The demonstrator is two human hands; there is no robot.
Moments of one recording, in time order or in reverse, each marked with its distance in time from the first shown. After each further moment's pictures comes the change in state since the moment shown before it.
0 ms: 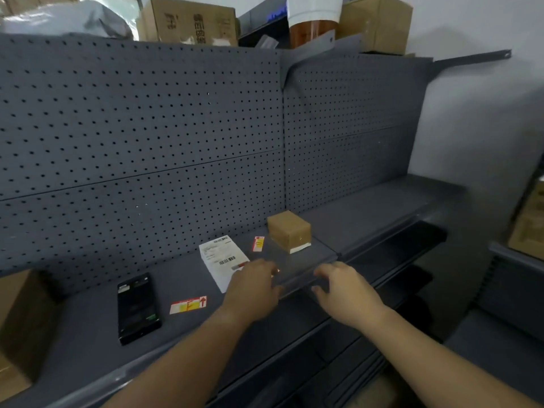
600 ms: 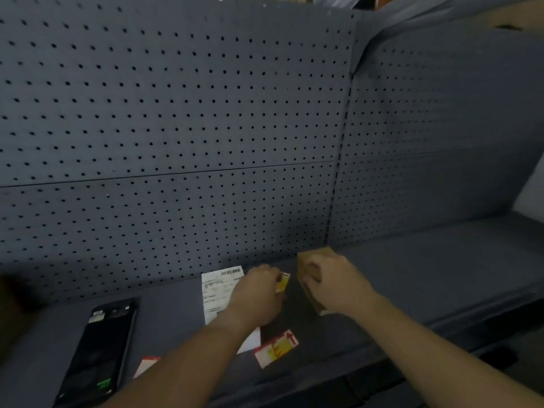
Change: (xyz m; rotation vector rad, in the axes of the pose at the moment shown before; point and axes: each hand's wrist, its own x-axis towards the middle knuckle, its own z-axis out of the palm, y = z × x) left_hand 0.170 -0.095 0.063 0.041 -0.029 -0.247; right_hand 0.261 0.008 0.043 0.016 -0.102 -0.328
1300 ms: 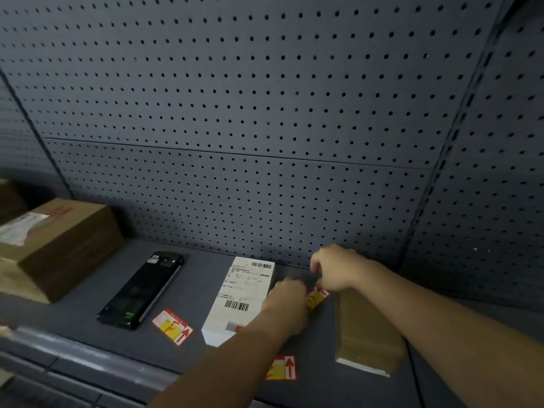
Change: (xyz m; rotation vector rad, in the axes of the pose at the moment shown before) left_hand 0.054 0.028 0.047 0.026 -0.153 -0.699; right_hand 0.162 0.021 0.038 -0.224 -0.622 -0.421
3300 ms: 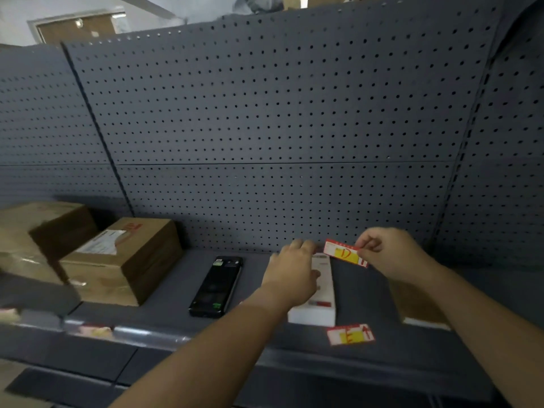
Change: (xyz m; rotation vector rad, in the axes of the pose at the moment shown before) left_hand -0.093 -0.111 -0.096 0.025 0.360 0.349; right_hand -0.100 -0.099 0.002 0.451 0.581 0.082
